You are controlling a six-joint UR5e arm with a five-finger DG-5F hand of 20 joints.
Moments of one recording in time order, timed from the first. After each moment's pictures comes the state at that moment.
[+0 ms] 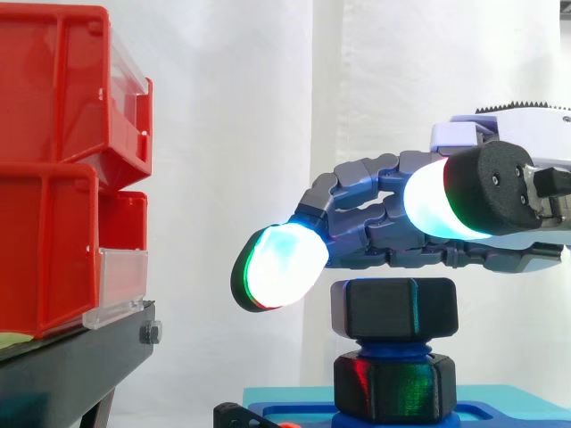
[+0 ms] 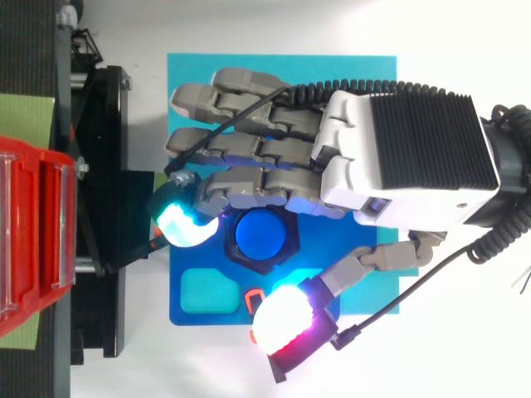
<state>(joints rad) 0.14 -2.20 -1.37 -2.58 -1.45 -1.05</state>
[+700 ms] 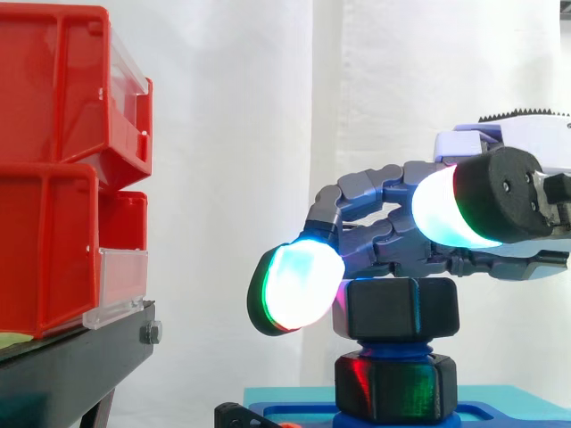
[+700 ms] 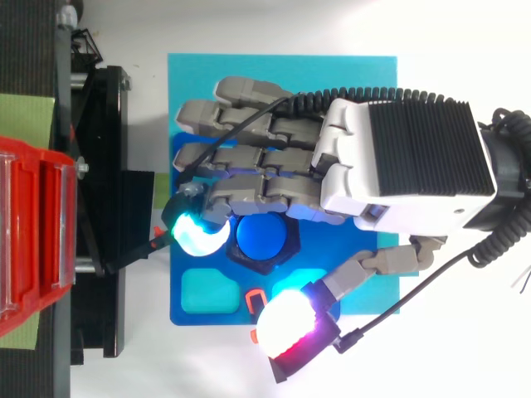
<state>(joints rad) 0.14 -2.19 -1.37 -2.61 -1.46 -1.05</state>
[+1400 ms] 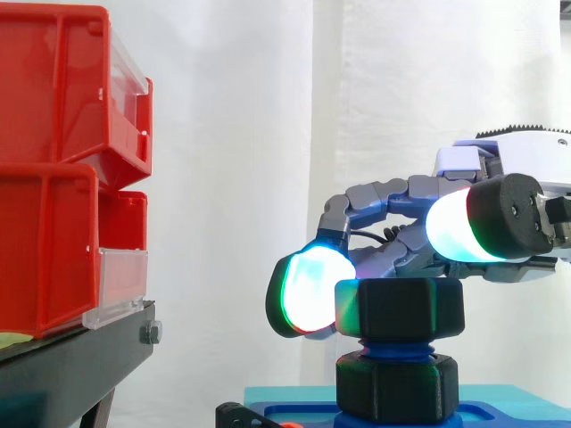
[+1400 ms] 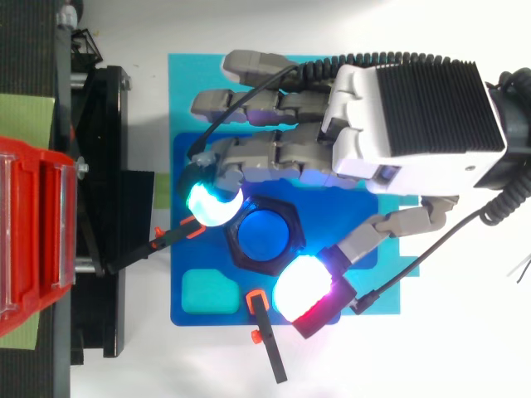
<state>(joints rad) 0.08 -2.19 -1.37 -2.62 -1.57 -1.06</state>
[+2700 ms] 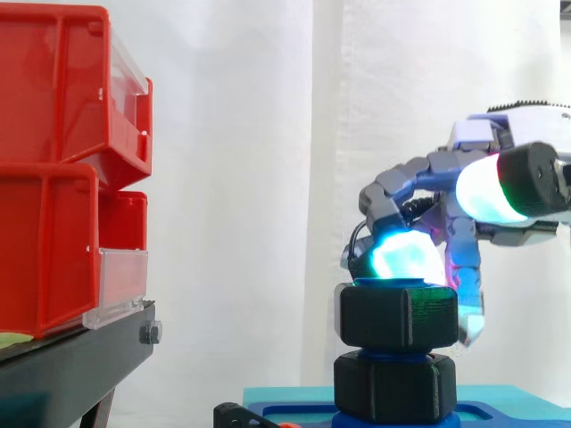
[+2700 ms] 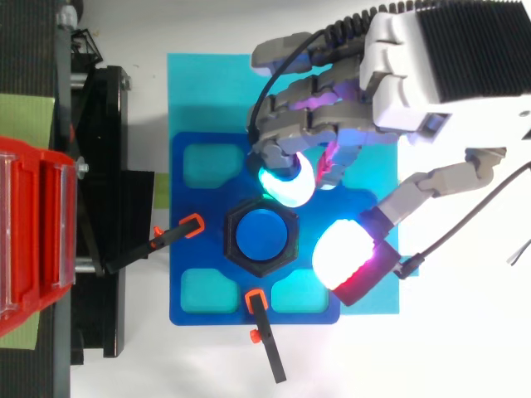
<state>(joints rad) 0.02 -2.14 -1.37 -2.68 -1.67 -1.08</state>
